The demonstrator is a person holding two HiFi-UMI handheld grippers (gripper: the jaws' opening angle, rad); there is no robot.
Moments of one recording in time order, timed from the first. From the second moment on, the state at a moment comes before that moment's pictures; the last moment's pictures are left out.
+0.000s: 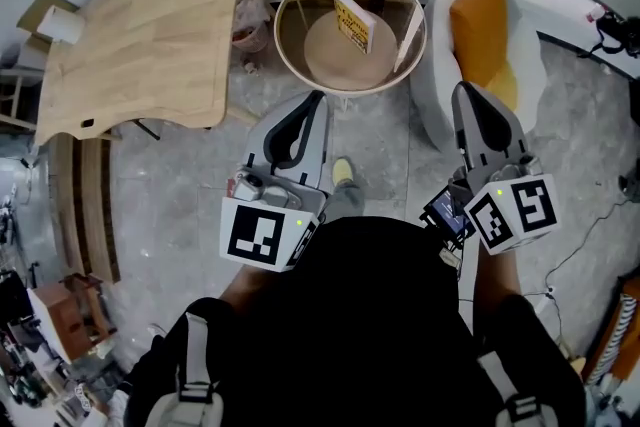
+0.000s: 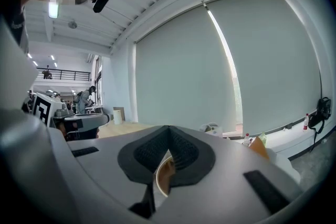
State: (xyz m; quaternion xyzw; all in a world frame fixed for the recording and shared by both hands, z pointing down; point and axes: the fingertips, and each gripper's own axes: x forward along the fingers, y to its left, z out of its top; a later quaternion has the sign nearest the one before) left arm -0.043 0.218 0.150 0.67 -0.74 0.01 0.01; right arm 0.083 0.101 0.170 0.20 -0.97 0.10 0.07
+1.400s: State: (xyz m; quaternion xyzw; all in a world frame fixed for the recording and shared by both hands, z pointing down) left arm -0.174 0.157 0.170 0.69 -0.72 0.00 0.03; right arm -0.036 0.043 0.187 0.23 -0.96 0.08 0.10
